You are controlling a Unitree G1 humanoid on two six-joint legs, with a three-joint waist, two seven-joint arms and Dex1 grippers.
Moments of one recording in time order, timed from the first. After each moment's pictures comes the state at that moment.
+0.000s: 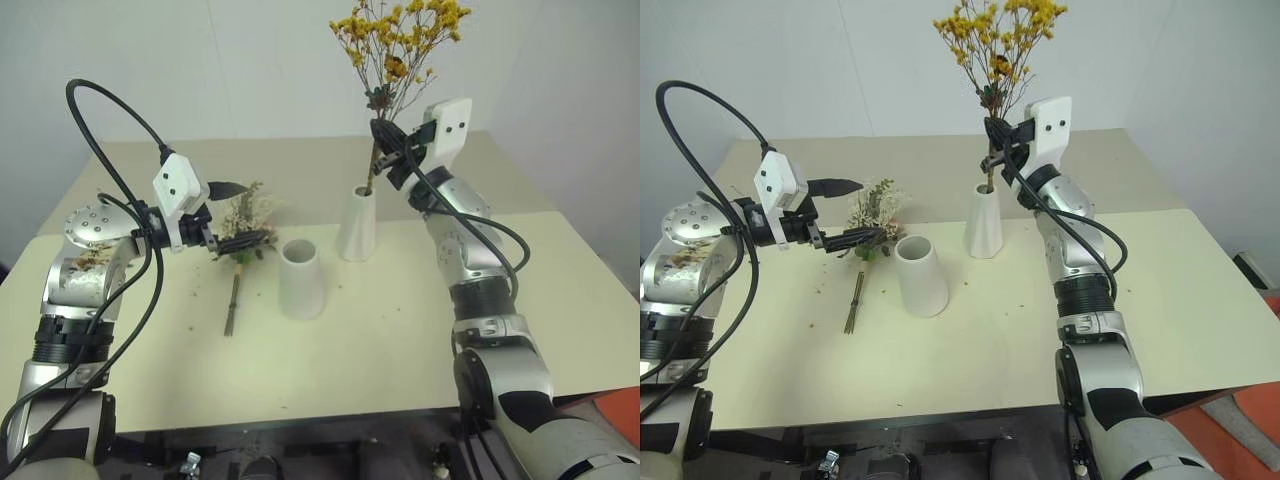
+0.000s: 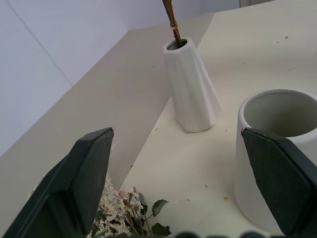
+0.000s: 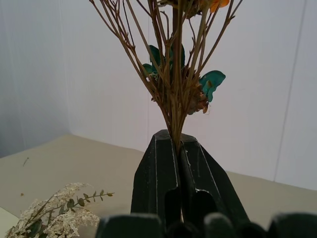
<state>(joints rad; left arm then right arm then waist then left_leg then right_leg) -0.74 0.77 0.06 0.13 -0.32 0.27 -1.09 -1.05 -0.22 -0.11 0.48 0.27 0.06 0.43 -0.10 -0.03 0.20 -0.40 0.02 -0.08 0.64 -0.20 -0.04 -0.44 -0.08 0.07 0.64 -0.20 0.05</state>
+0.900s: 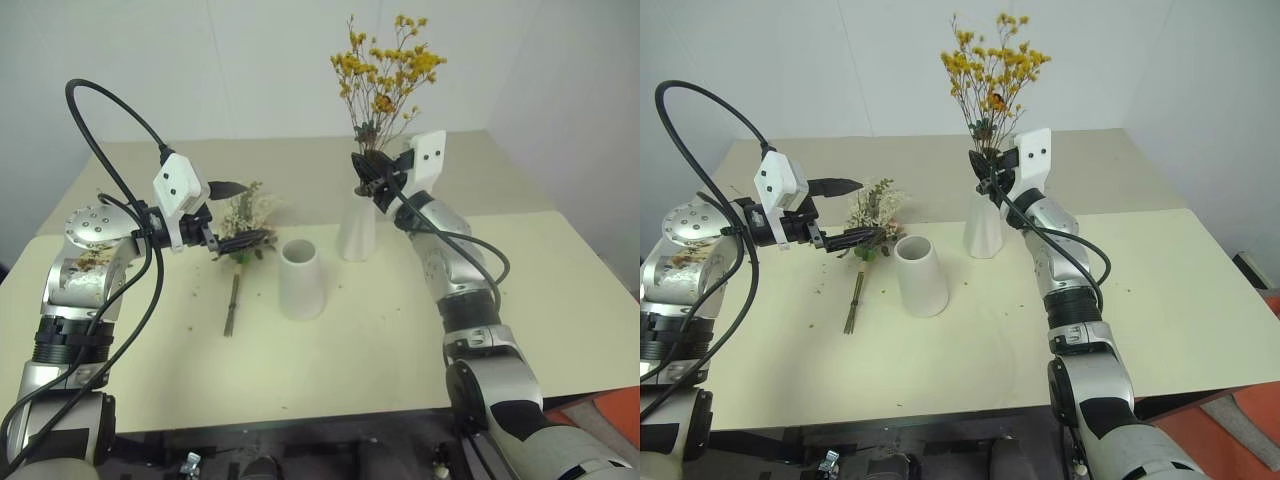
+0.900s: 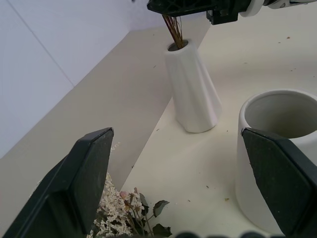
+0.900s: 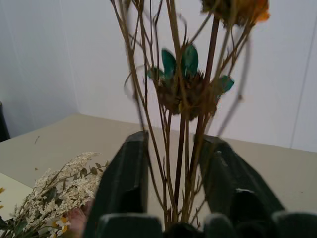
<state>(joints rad) -0.74 0.77 0.06 0.12 -0.32 0.27 -1.08 -1.00 -0.18 -0.09 0.52 0.25 0.06 0.43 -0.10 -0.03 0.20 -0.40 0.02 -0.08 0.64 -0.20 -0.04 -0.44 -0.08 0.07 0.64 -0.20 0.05</state>
